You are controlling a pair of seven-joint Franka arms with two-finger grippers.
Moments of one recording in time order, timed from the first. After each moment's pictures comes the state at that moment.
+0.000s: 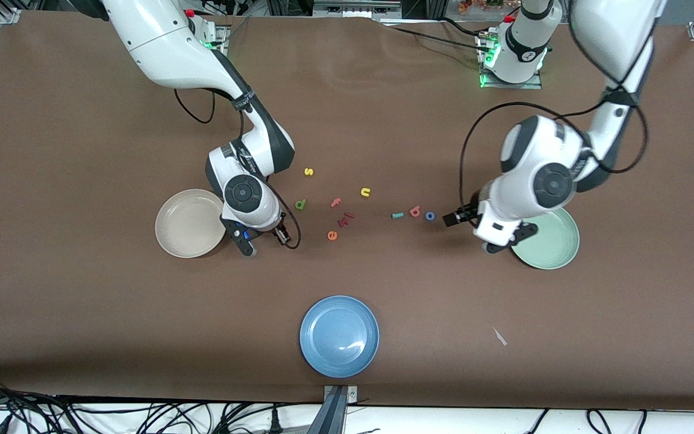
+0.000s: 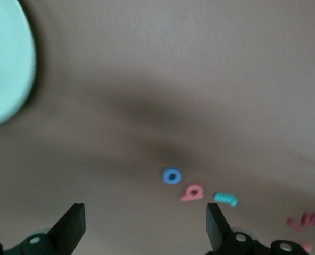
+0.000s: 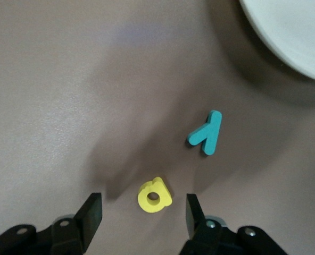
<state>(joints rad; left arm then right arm) -0.13 0.44 -0.26 -1.85 -0.10 2.16 -0.83 0.47 0.73 0.05 -1.62 0.00 2.25 1.45</state>
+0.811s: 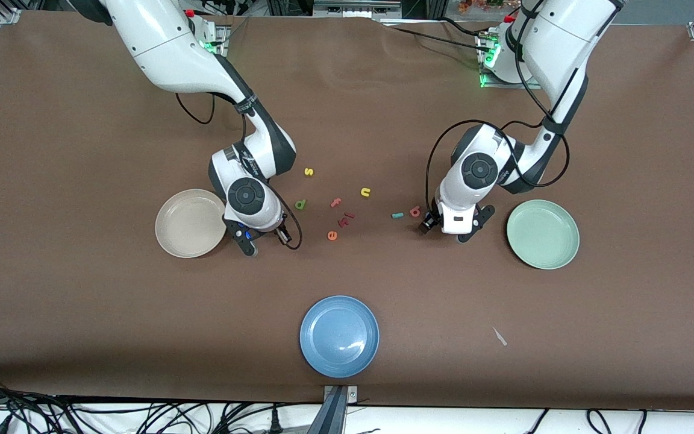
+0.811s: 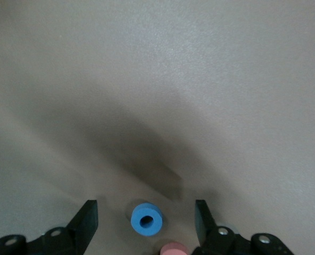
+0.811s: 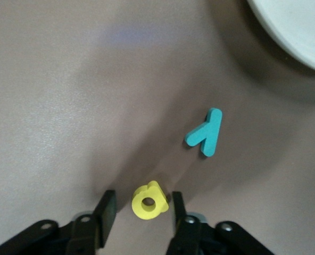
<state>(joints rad) -0.22 0.57 -0.25 -1.98 0.09 2.50 -1.31 0.48 0.74 0.05 -1.62 0.00 2.26 1.46</state>
